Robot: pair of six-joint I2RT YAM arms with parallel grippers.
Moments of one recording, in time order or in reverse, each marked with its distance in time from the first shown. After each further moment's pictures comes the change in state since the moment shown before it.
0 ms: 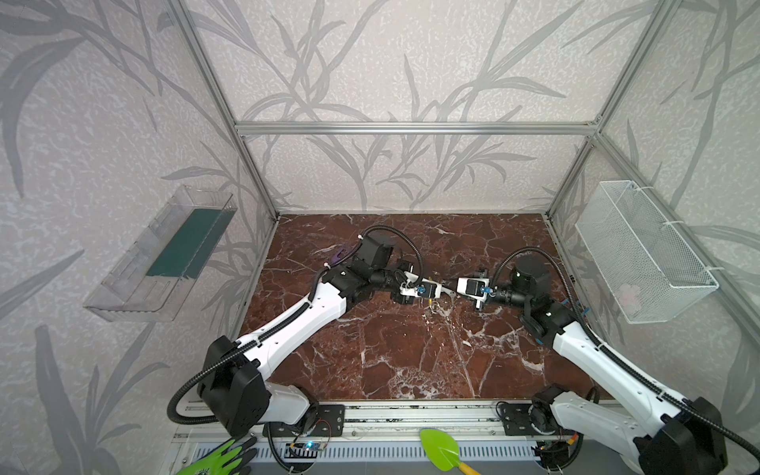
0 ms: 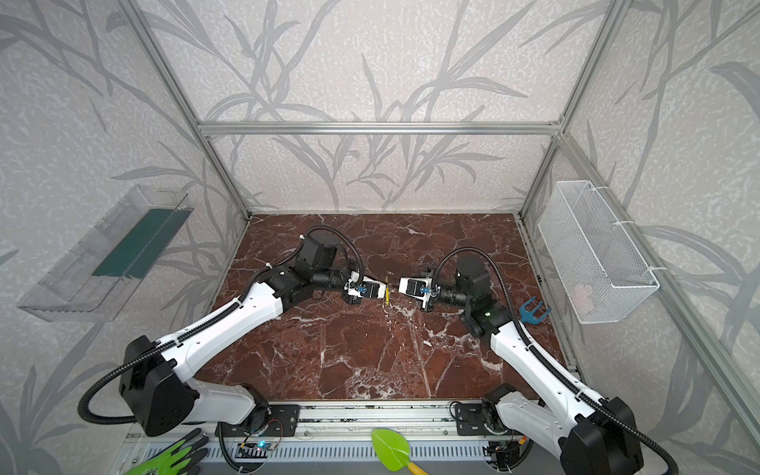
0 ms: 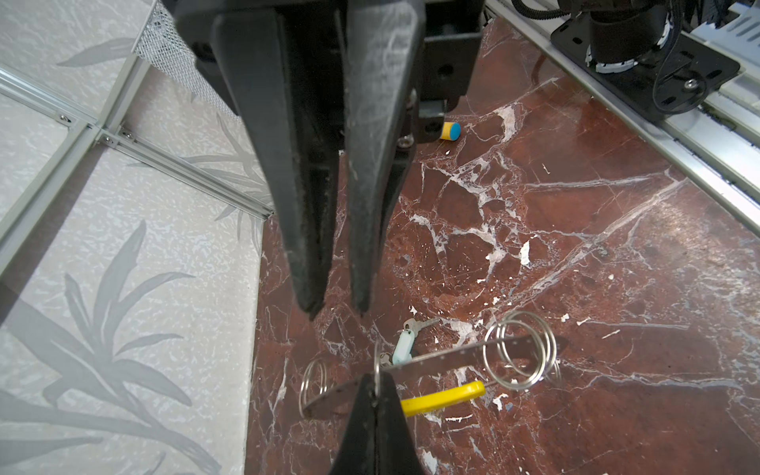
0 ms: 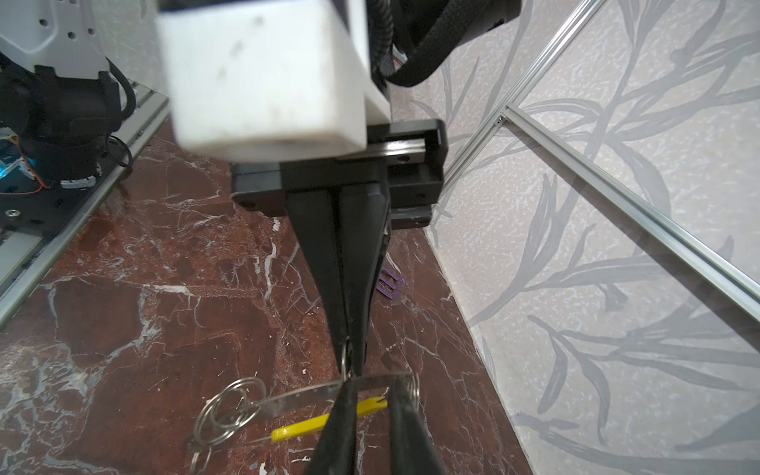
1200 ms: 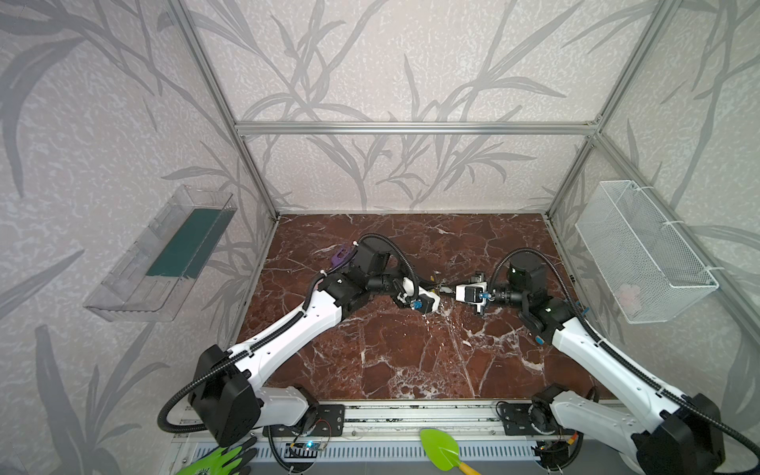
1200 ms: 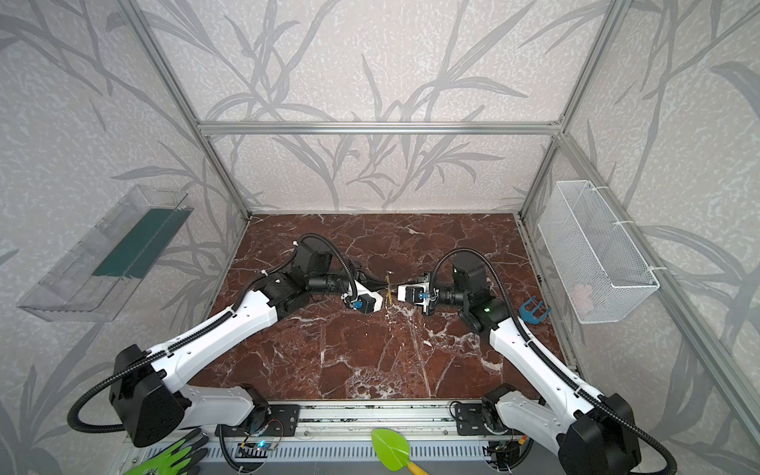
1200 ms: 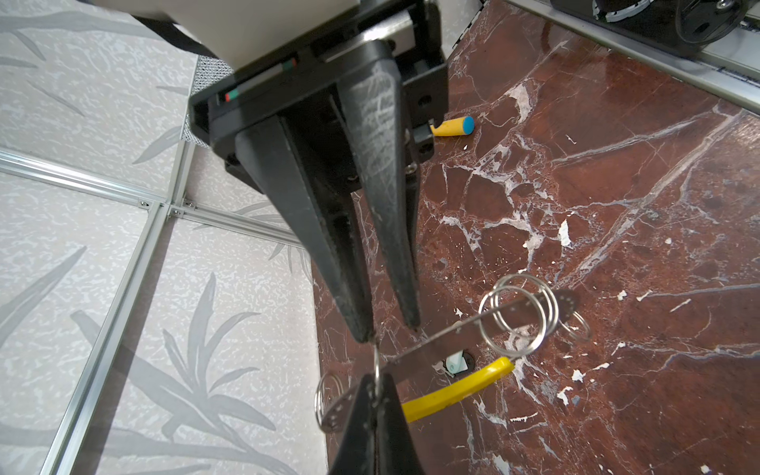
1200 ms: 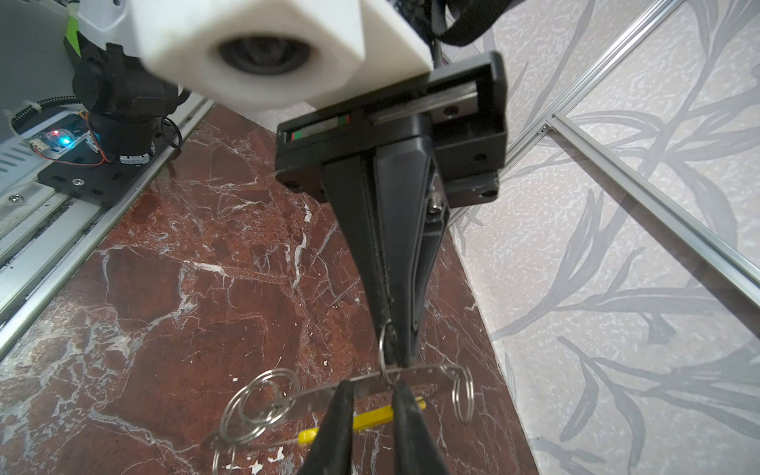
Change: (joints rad) left arm -0.027 -0.055 -0.051 0.072 -0.019 0.172; right arm 0.000 0.024 0.042 -0.114 -0.061 -0.109
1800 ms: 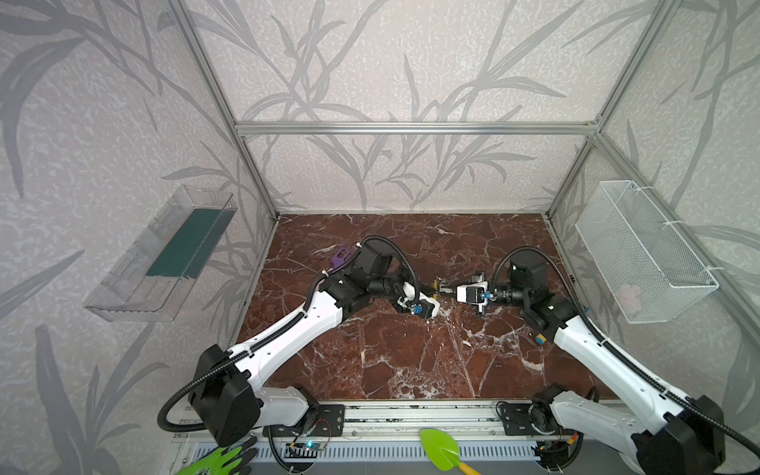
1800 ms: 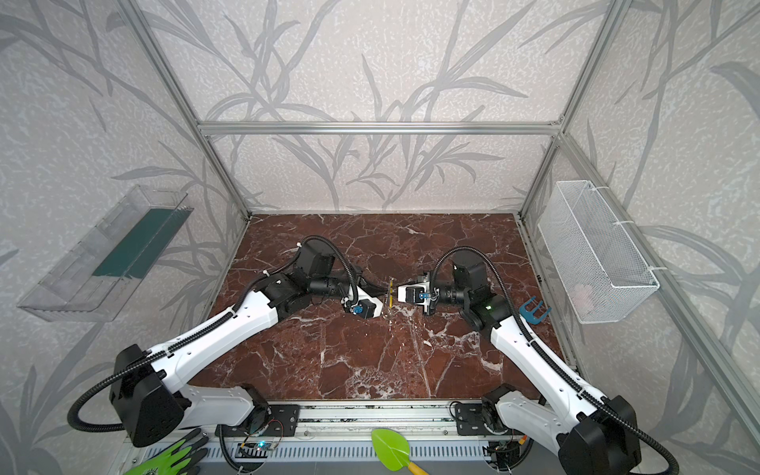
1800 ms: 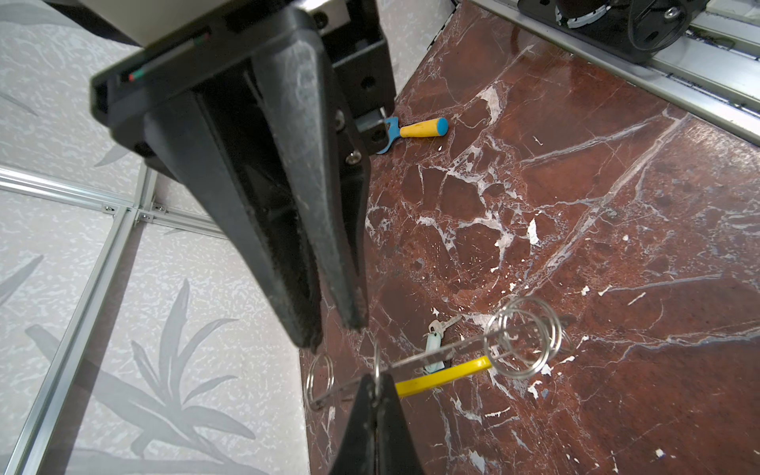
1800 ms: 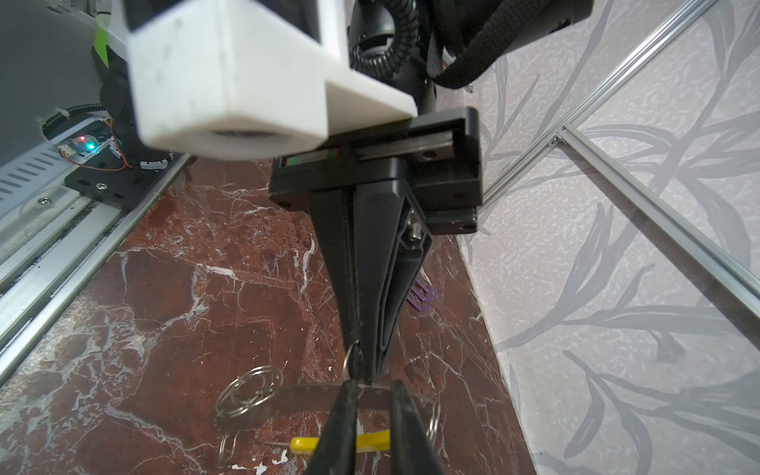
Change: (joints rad) left arm -0.013 0.000 0.000 -0.064 0.001 0.025; right arm 0.000 0.000 0.052 -0.093 -0.034 -0.043
